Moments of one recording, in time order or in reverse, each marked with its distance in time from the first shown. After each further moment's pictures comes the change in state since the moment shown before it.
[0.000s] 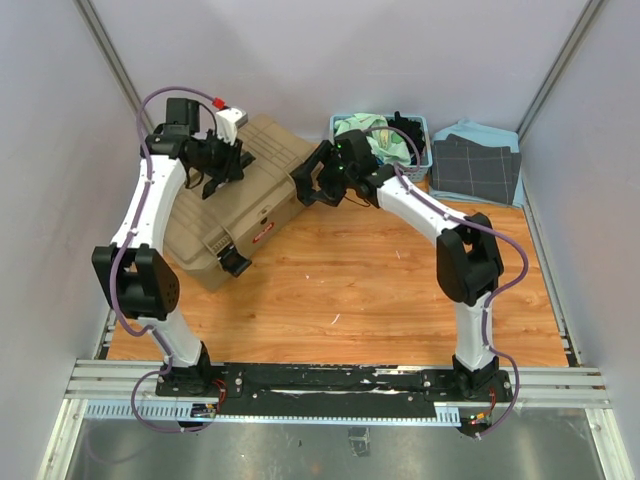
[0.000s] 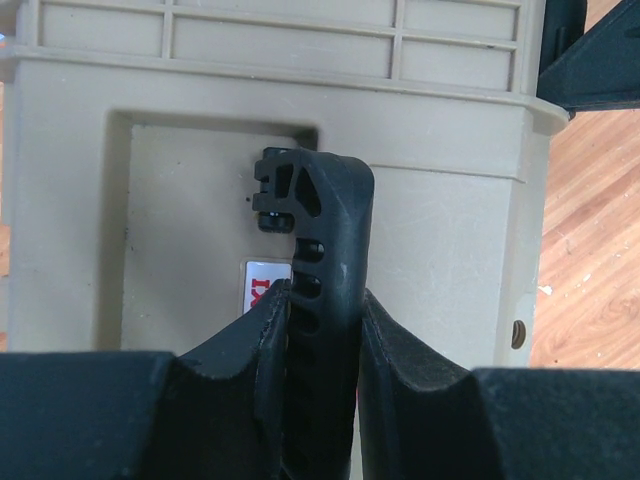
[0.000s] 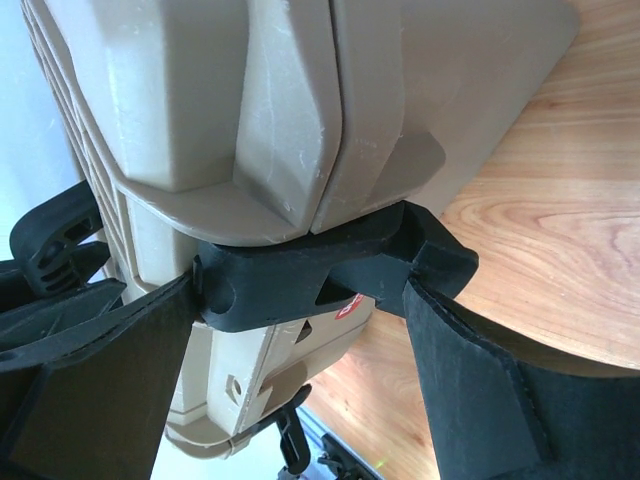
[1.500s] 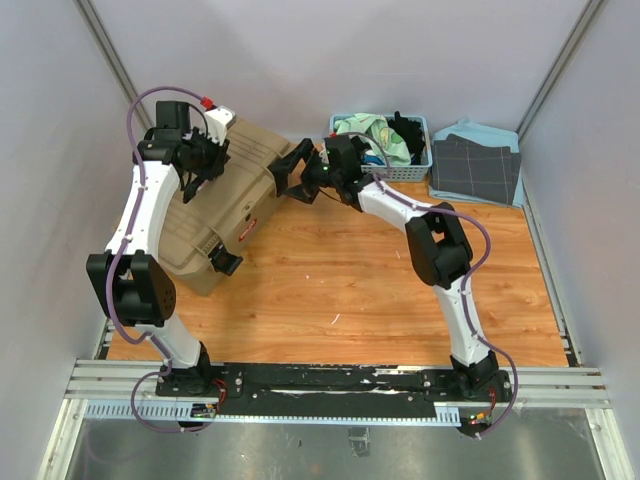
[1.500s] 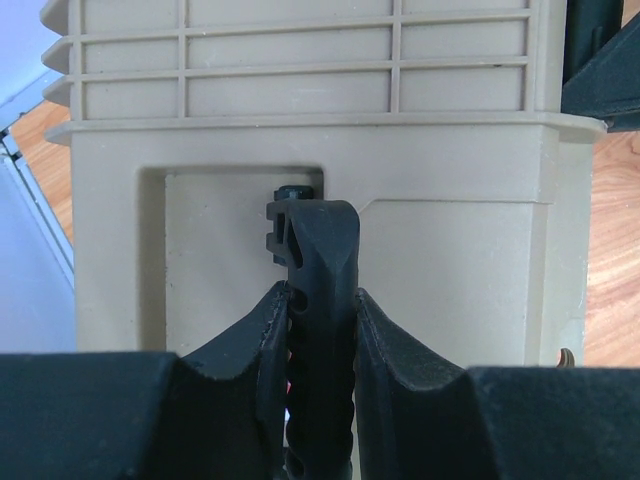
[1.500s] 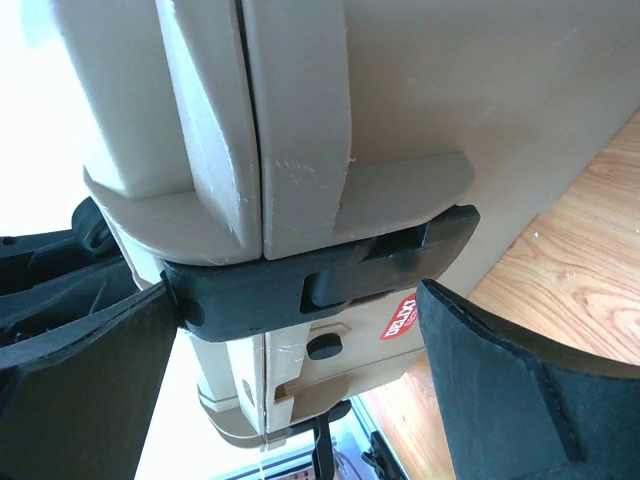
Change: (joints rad) left arm 0.038 -0.051 -0.085 0.089 -0.181 0.071; right arm 0.000 0.256 0.109 0.424 -0.262 0.160
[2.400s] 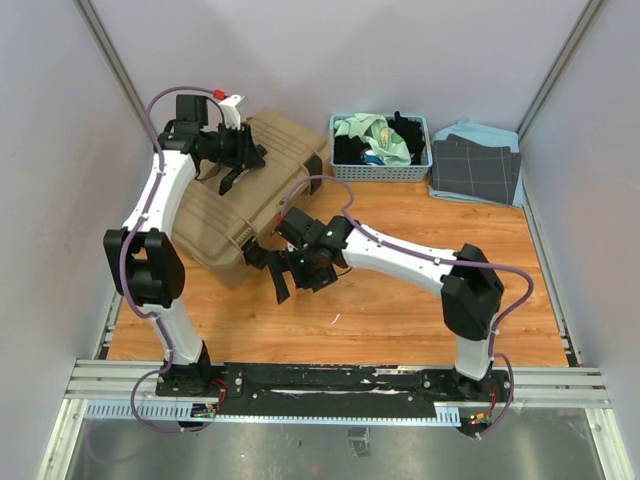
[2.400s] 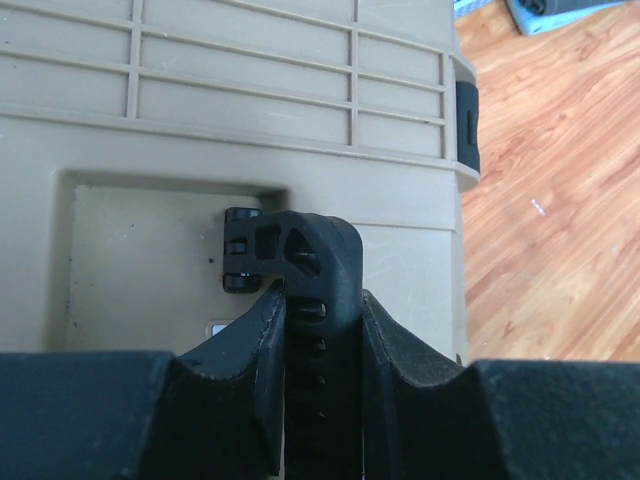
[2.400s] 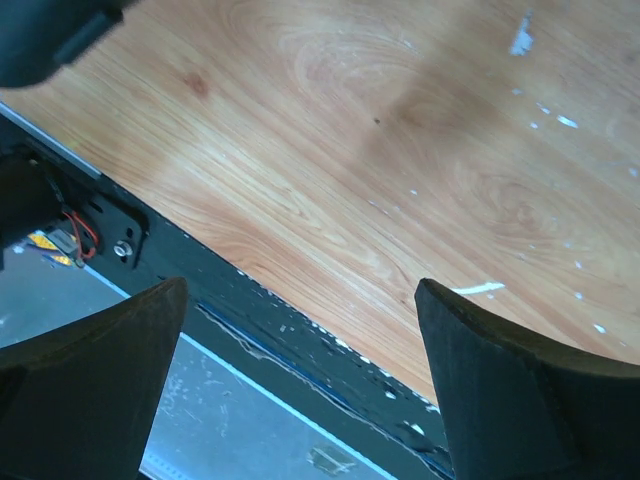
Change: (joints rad) left arm -0.042 0.143 0.090 0.116 0.357 -0.369; right arm 0.425 -0.422 -0.213 -0.951 0.364 -0.689
